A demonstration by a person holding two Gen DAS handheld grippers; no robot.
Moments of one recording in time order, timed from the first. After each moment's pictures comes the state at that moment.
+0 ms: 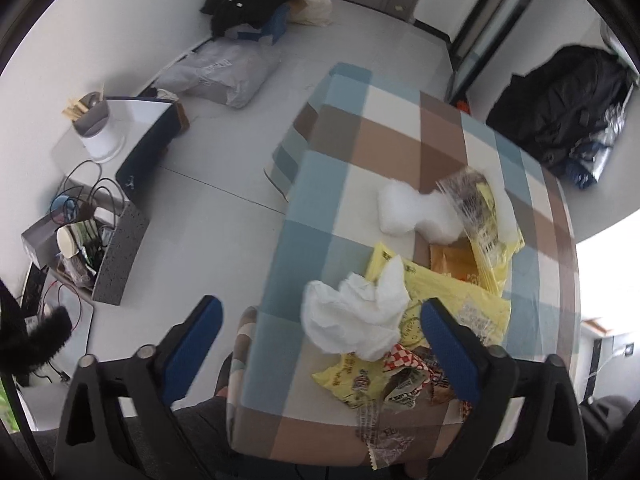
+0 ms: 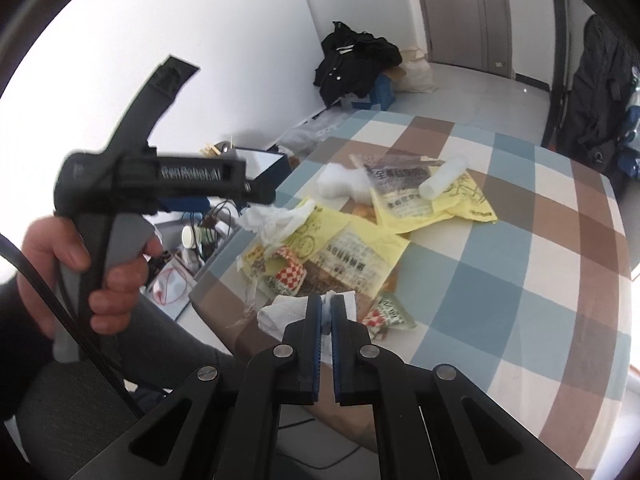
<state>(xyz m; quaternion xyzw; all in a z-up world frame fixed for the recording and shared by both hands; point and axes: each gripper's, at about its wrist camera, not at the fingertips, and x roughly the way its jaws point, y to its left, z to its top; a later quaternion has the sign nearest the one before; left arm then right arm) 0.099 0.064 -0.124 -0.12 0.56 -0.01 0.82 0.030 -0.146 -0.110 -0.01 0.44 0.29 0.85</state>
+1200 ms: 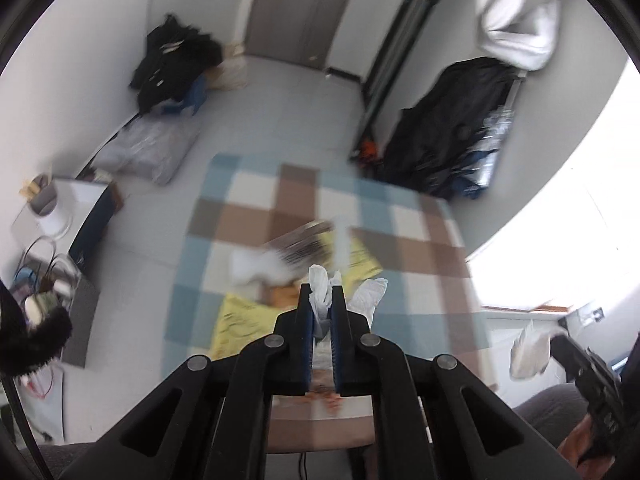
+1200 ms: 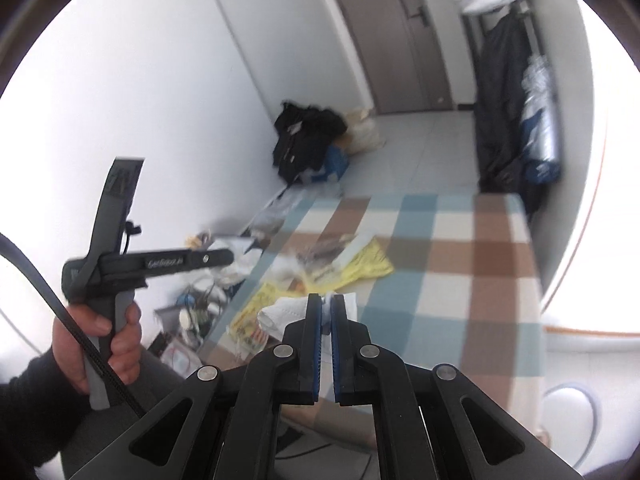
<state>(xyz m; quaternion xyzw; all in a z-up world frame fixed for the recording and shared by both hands) 0.068 -0.010 -0.019 -0.11 0.45 -0.13 0.88 -0.010 -0.267 -0.011 0.10 0.33 0.21 0.92</state>
